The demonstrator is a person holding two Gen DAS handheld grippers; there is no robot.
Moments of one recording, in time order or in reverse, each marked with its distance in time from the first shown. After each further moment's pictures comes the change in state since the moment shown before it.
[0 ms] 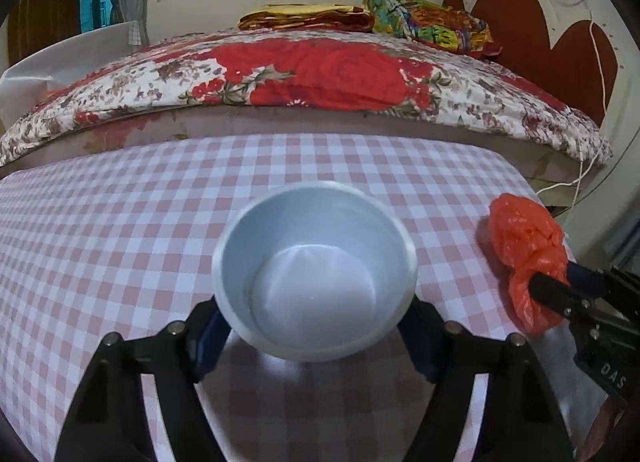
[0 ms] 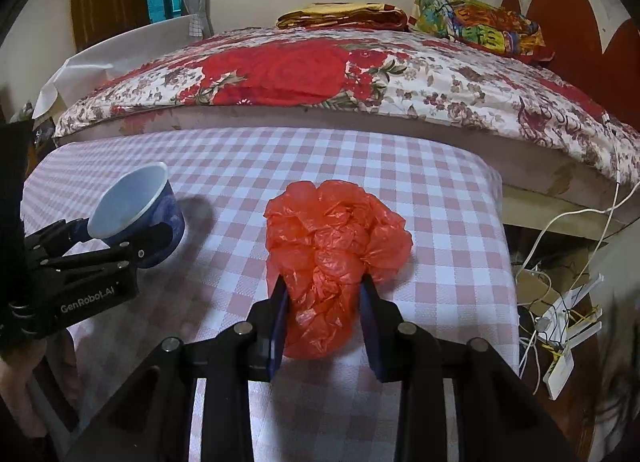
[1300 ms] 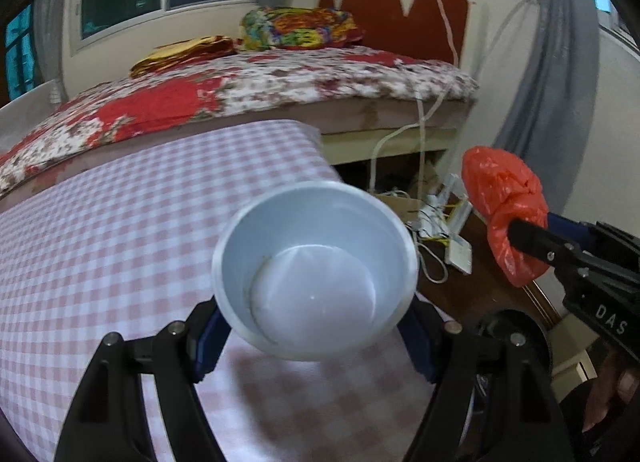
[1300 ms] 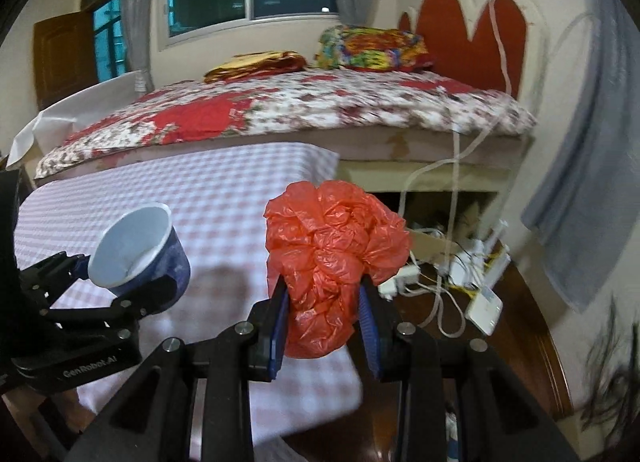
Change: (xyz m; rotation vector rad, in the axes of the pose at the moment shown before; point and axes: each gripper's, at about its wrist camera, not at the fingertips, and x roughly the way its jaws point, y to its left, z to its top) left arm -0.144 -0.182 -0.104 0.232 -0.046 -0.229; right arm -0.221 -0.108 -0.162 0.187 -0.136 -0.214
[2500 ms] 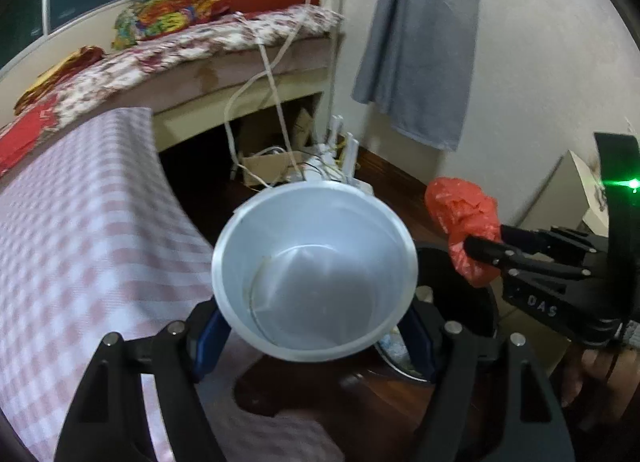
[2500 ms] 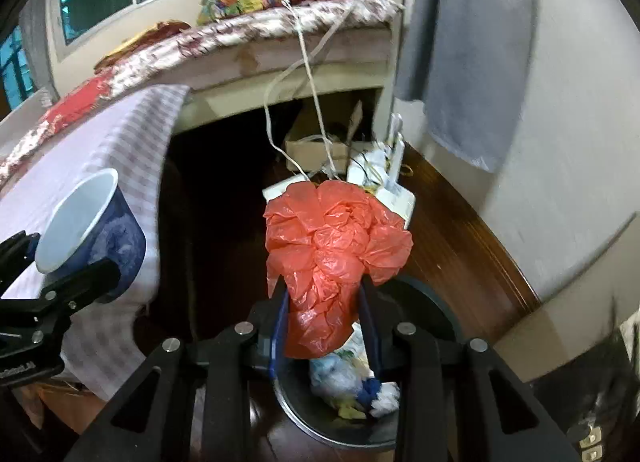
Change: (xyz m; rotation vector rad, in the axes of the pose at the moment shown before) left arm 0.035 -0.165 -0.045 0.252 0.111 -0.267; right arm -0.007 -0.164 -0.132 0.244 0.201 -0.214
